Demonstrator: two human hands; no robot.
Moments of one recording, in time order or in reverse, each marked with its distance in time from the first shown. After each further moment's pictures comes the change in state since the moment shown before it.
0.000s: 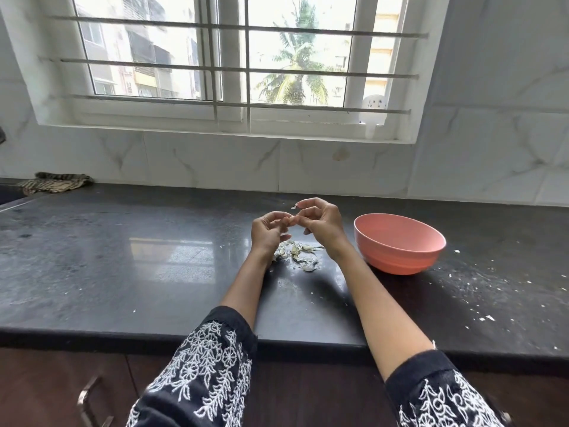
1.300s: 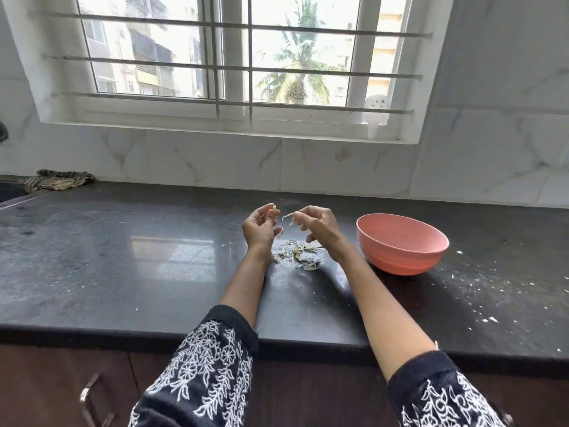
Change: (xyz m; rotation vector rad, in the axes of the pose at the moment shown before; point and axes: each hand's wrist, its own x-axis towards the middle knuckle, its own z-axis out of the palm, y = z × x) left_hand 0.008 0.002 -0.002 -0.191 0.290 -0.069; right_hand -0.002 -0.001 0.003 -0.130 -0.085 0.093
